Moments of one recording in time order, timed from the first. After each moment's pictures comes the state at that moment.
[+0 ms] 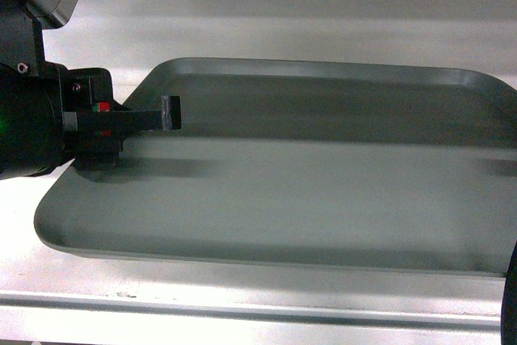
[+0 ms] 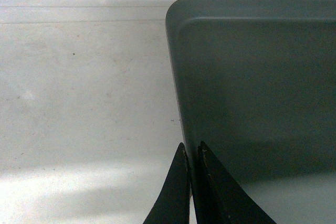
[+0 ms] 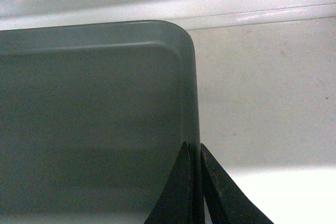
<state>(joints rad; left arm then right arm) -0.37 1.42 0.62 0.37 -0.16 -0.16 0.12 1.42 0.54 0.49 0.06 0.17</state>
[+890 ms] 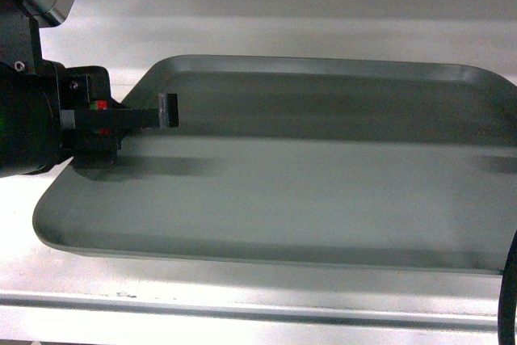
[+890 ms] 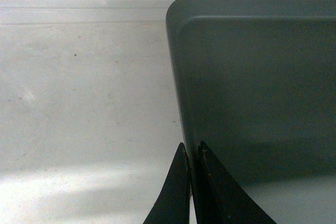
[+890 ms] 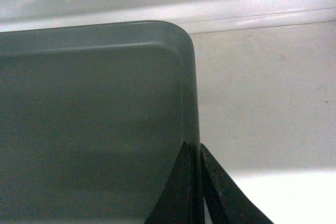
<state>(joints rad) -0.36 1.42 0.62 0.37 -0.16 -0.16 0.13 1.42 0.54 0.50 0.07 0.17</state>
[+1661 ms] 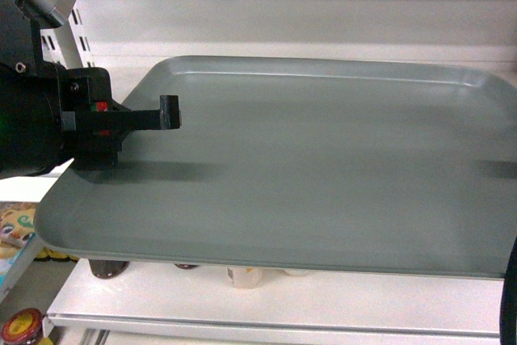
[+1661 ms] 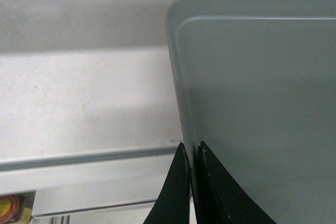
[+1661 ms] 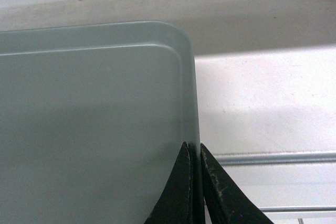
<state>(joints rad) -0.36 1.42 0.62 0.37 -0.16 -0.16 0.13 1.42 0.54 0.49 0.08 0.17</state>
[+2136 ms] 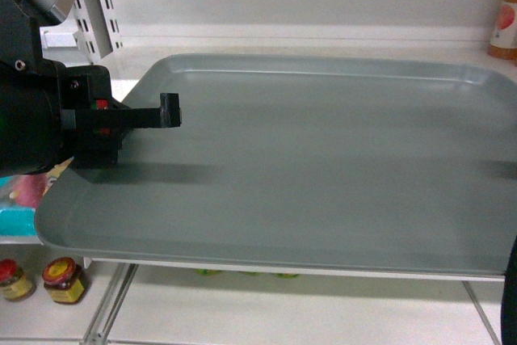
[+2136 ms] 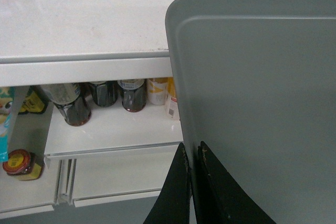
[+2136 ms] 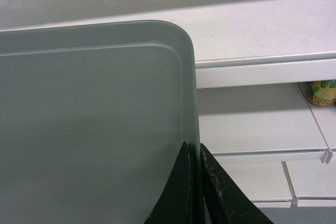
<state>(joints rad) -0.36 1.42 0.62 0.37 -0.16 -0.16 0.13 1.41 0.54 0.50 0.08 0.17</state>
